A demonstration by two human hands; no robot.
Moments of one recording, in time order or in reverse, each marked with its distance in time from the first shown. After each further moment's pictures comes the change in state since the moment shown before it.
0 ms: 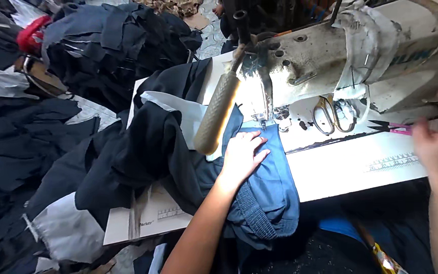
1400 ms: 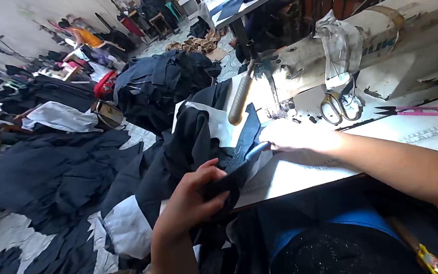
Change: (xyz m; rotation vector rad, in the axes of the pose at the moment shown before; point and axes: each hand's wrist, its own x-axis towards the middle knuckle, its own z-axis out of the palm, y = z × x) left_hand -0.120 0.006 -0.165 -0.407 0.026 0.263; right_hand 0.033 -0.257 0.070 0.275 -0.867 -1.005
